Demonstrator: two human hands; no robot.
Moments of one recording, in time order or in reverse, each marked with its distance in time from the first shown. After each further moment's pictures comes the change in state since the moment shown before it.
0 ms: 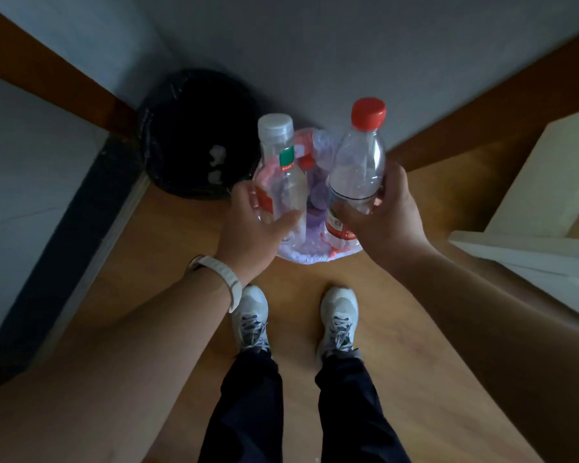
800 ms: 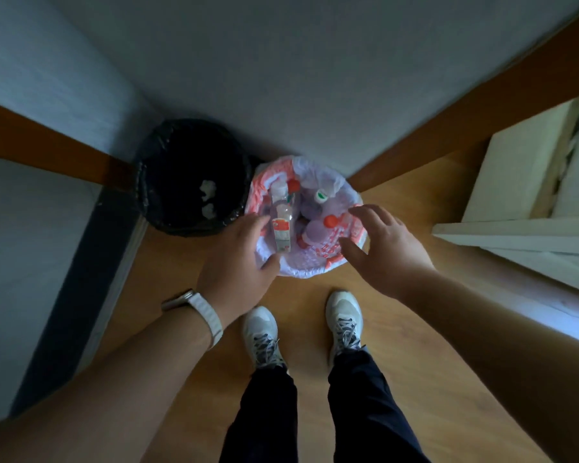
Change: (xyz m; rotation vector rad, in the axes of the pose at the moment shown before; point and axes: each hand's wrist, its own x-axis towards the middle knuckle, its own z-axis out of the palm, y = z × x) left_hand -0.011 0.031 -0.052 0.516 -0.264 0.442; right_hand -0.031 -0.001 -0.022 -0.498 -0.092 -0.155
